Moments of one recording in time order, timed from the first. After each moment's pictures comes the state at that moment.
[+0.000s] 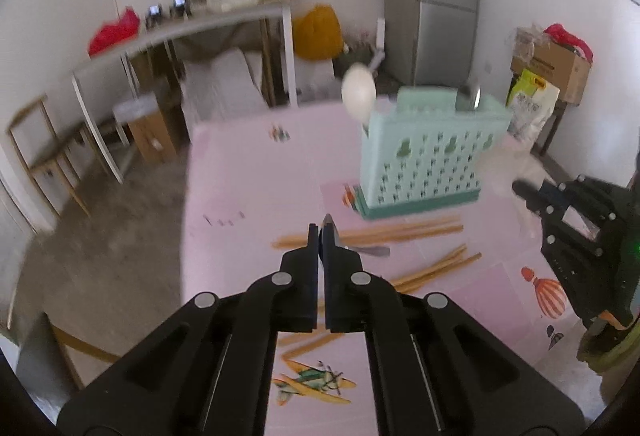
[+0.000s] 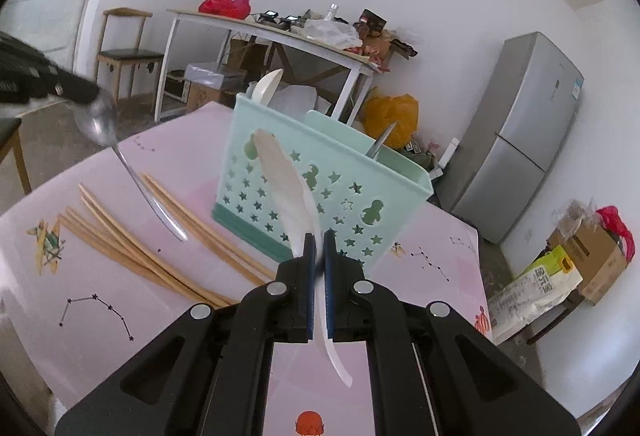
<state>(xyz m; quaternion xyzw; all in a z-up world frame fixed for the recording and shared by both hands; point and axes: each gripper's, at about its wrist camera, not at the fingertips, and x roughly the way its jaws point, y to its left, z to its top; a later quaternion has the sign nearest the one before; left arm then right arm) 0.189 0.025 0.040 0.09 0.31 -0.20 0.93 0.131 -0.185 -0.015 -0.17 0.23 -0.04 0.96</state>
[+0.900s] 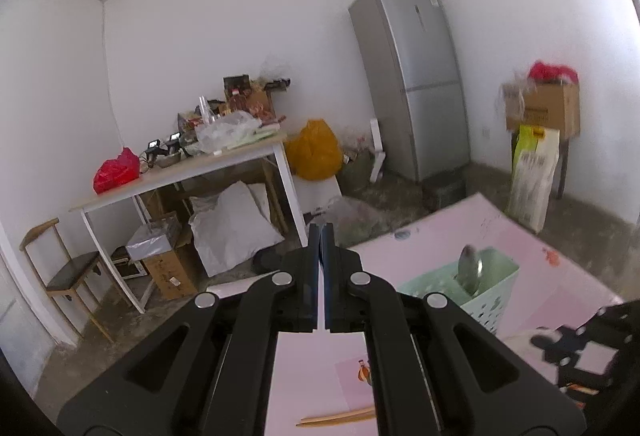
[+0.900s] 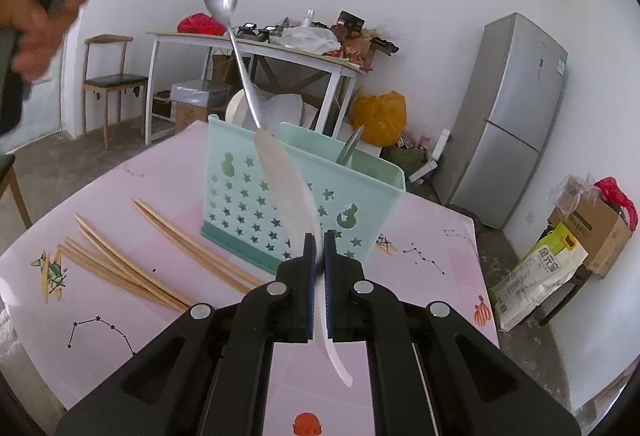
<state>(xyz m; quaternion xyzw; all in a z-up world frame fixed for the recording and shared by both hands) 0.233 -0.069 0.142 0.16 0.10 -0.21 0.96 0.128 -0.198 -0.008 -0.12 0.21 -0.06 0.97</state>
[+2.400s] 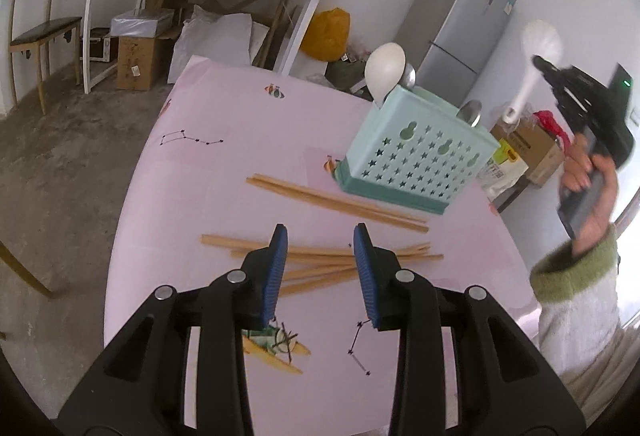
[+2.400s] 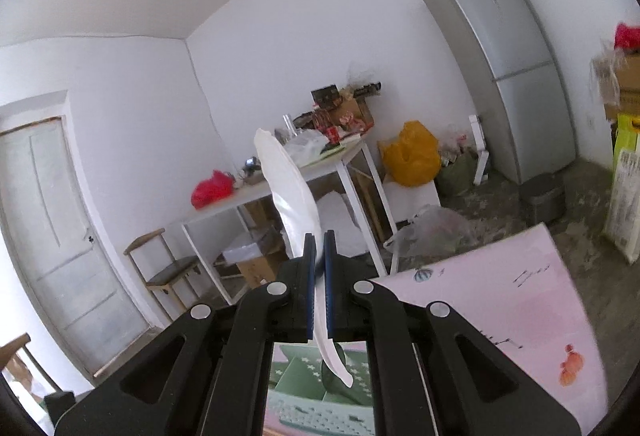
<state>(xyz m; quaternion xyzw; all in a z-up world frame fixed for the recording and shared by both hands) 0.166 0.082 -0.017 -0.11 0.34 -0.24 0.90 0.205 -0.334 0.087 0.21 0.07 0.04 0.97</state>
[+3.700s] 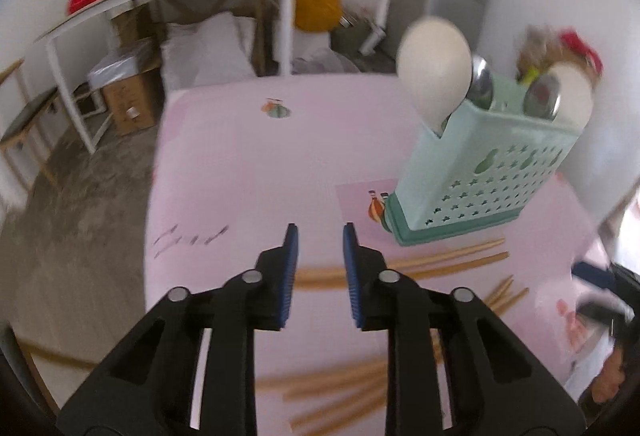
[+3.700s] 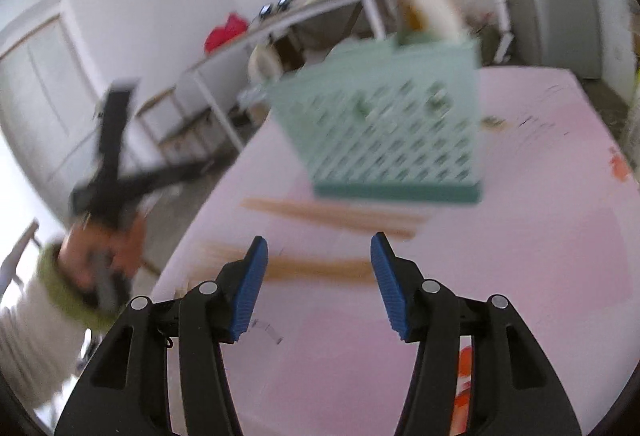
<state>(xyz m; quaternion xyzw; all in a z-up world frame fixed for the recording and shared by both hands) 0.315 0.015 -0.009 0.08 0.38 -0.24 0.89 0.145 -0.216 -0.056 0.16 0.33 0.12 0.92</state>
